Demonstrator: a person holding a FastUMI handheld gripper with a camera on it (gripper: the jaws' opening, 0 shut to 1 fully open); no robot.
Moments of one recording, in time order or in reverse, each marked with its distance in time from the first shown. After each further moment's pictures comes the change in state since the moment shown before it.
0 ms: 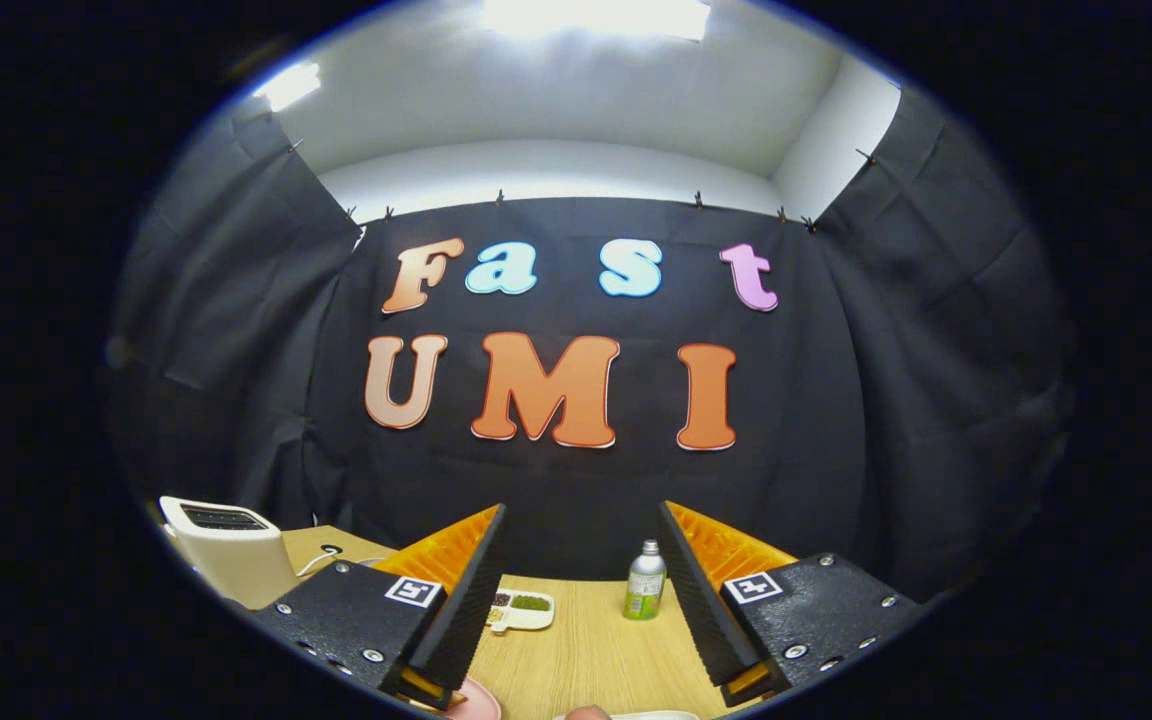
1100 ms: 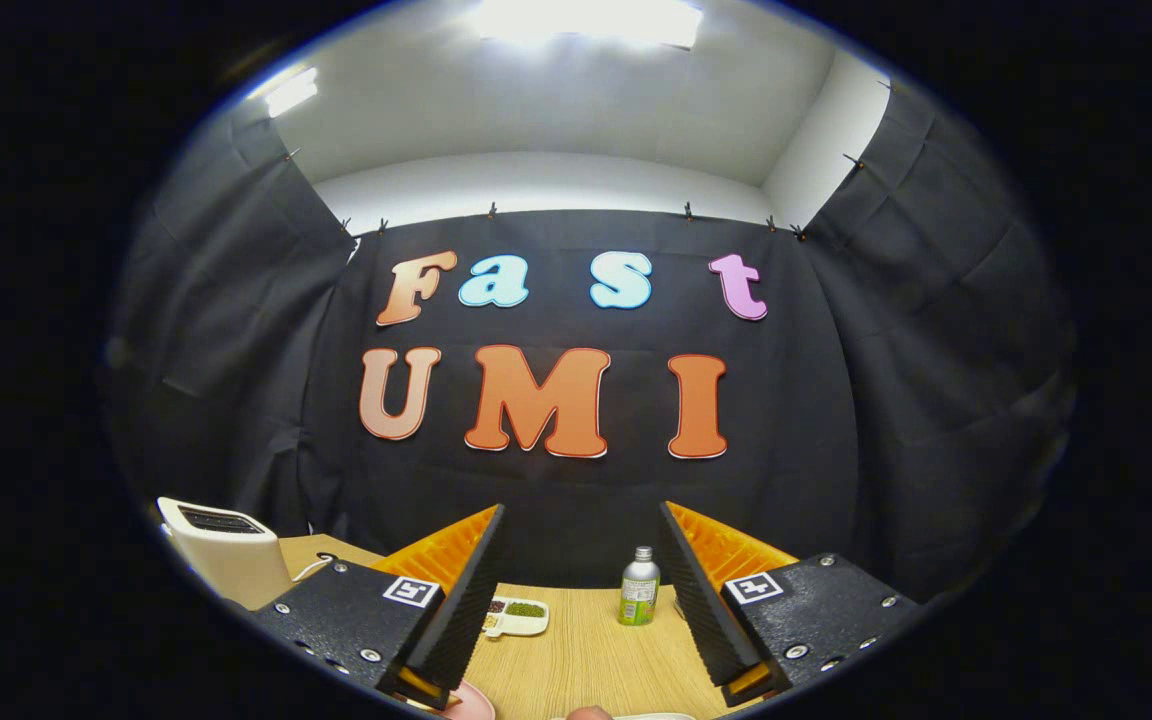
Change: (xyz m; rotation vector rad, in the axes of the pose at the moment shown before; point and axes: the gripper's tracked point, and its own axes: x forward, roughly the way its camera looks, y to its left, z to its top) arm -0.001 -0.005 -0.008 0.035 0.009 -0.007
